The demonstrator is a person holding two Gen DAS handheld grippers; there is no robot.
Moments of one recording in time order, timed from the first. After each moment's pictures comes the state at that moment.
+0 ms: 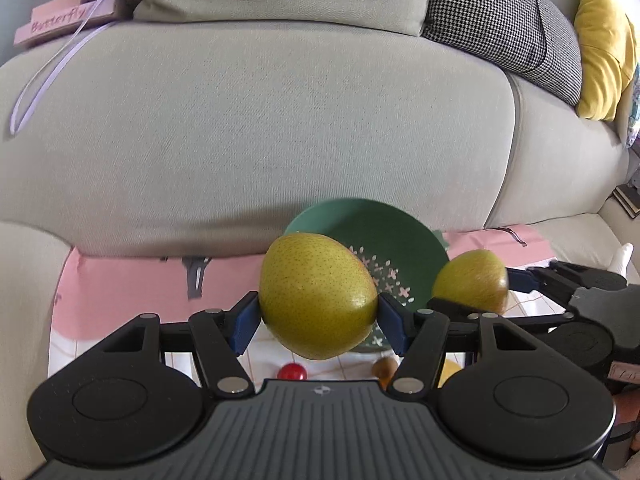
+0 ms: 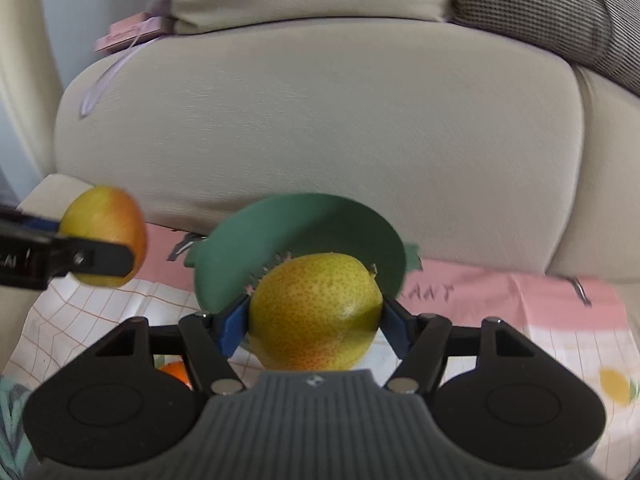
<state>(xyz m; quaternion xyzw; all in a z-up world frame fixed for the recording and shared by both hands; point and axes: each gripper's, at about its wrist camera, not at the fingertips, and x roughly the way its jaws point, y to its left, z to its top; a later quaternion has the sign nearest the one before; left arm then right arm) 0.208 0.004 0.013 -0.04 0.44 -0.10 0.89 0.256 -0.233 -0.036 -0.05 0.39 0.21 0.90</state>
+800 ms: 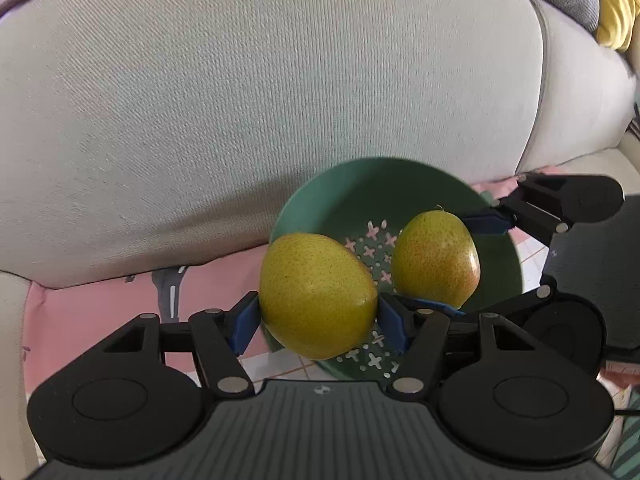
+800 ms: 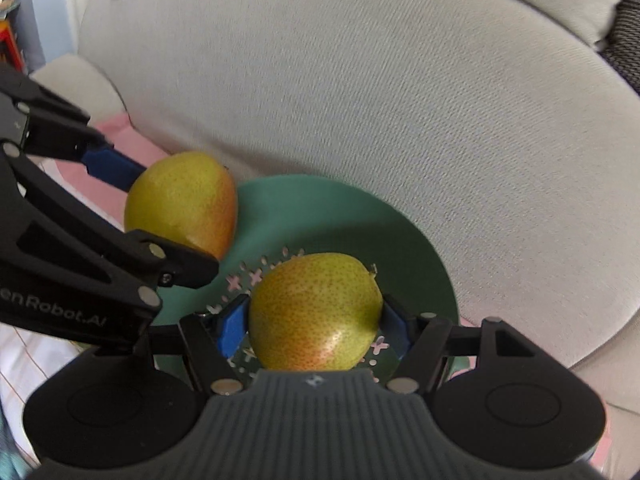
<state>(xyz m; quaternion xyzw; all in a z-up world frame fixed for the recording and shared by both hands) 0.291 -0.026 -0.064 0.03 0.50 -0.13 0.85 0.337 -0.175 -0.094 -0.22 0.43 0.28 0.83</state>
